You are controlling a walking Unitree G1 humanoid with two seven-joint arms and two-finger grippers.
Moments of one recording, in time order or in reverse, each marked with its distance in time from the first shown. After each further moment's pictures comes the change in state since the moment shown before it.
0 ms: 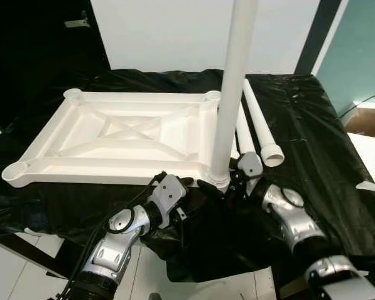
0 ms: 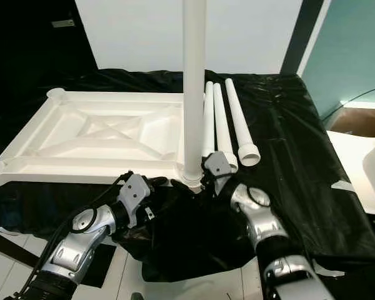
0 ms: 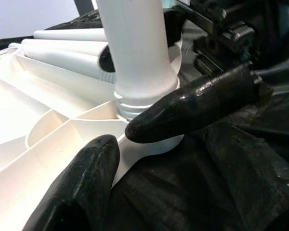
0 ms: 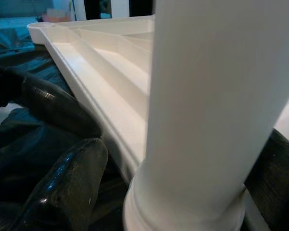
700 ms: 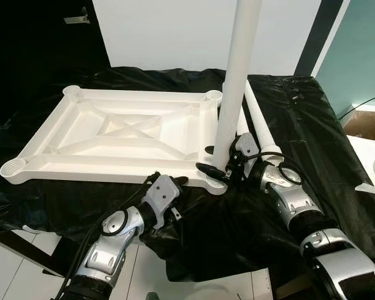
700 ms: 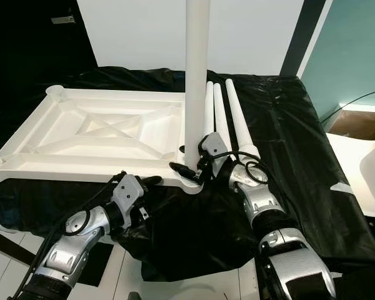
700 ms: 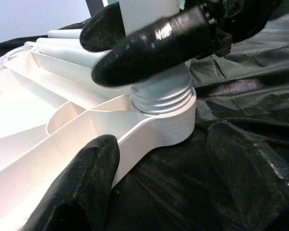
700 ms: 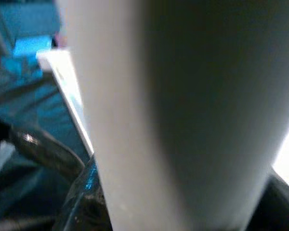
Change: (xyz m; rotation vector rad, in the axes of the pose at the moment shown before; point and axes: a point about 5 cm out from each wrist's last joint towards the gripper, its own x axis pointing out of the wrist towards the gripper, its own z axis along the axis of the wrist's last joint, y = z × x) left arm -0.011 0.003 -0.002 0.007 0.005 0.029; right arm 0.015 -0.011 0.010 0.095 -0.066 -0.012
